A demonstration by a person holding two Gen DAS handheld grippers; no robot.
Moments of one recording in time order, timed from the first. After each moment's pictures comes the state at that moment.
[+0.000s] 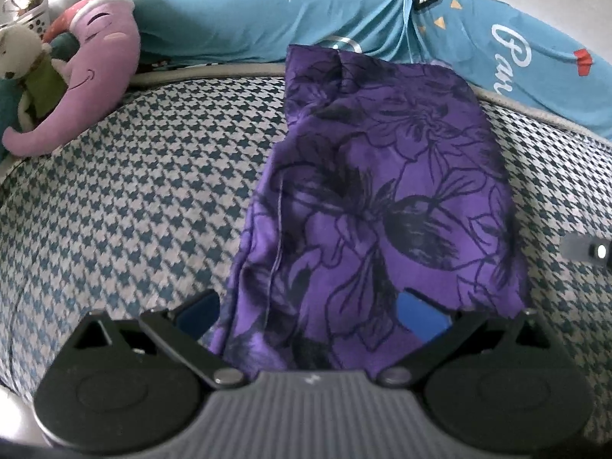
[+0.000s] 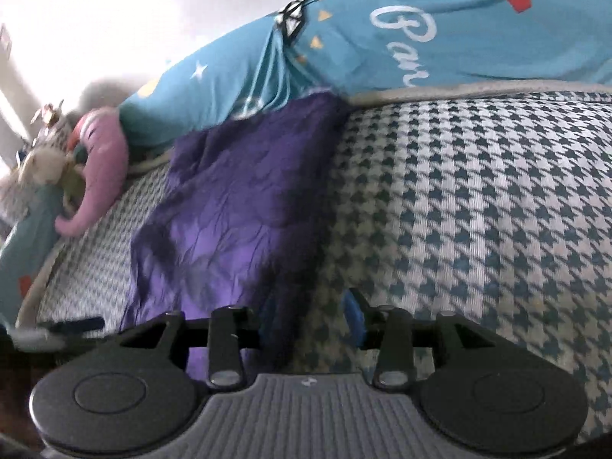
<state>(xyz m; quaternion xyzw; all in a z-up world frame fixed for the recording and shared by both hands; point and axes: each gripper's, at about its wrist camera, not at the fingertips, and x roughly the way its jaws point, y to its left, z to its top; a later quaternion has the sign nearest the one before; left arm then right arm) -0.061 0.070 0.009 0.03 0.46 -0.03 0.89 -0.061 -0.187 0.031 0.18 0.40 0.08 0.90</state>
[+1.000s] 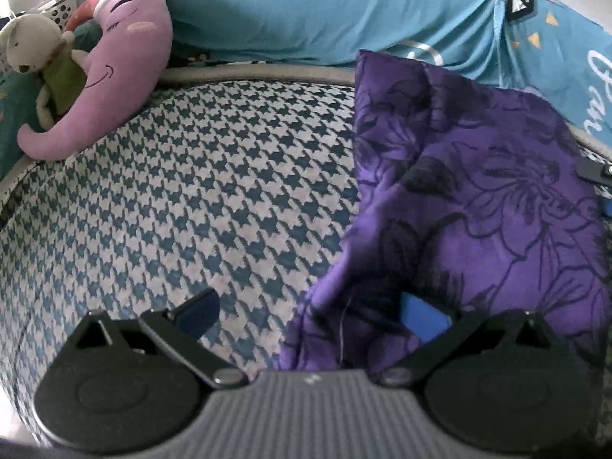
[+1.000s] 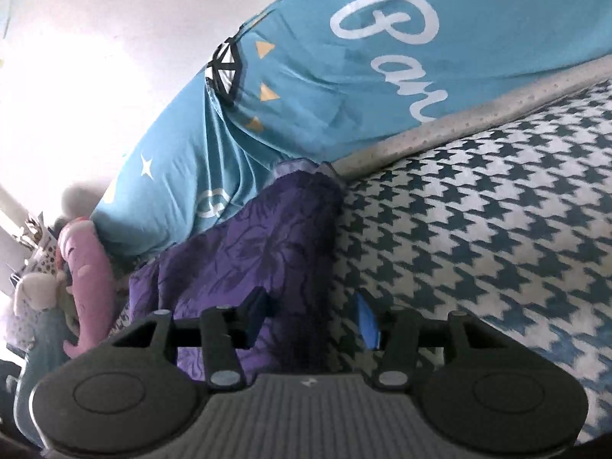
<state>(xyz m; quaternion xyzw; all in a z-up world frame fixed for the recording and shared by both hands) 0.021 0.097 -0.005 0.02 0.47 0.07 0.88 0.087 -0.212 -0.005 0.31 0.35 0.09 0.88</state>
